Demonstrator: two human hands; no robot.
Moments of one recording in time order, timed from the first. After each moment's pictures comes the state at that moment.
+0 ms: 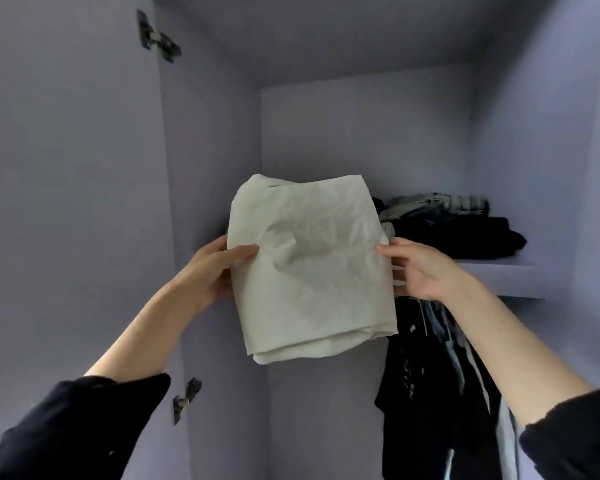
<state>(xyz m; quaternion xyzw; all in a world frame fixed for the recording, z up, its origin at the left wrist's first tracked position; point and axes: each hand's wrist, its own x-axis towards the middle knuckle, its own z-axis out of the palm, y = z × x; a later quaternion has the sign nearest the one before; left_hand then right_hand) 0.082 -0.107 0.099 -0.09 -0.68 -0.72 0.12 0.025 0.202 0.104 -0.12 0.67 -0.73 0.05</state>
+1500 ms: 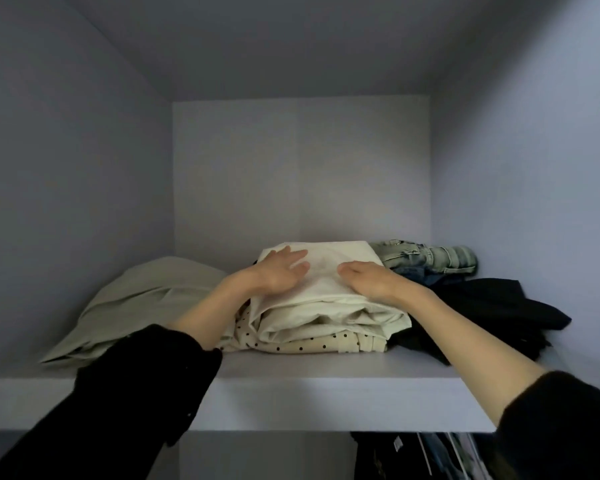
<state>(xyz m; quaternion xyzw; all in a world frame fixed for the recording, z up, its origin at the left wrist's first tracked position) -0.274 0.037 0.183 -0.22 -0.95 -0.19 0.13 -0.235 0.226 0.171 -0.09 0.96 -0.24 -0.15</state>
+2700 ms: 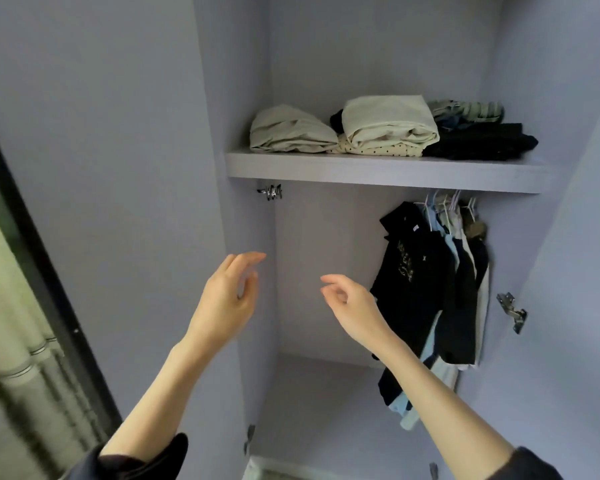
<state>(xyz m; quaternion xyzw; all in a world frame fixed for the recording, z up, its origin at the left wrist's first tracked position) 0.205 -0.166 -0.057 -0.13 -0.85 -0.39 0.32 0.178 0.041 -0.078 -0.12 0.86 -0.49 -0.08</state>
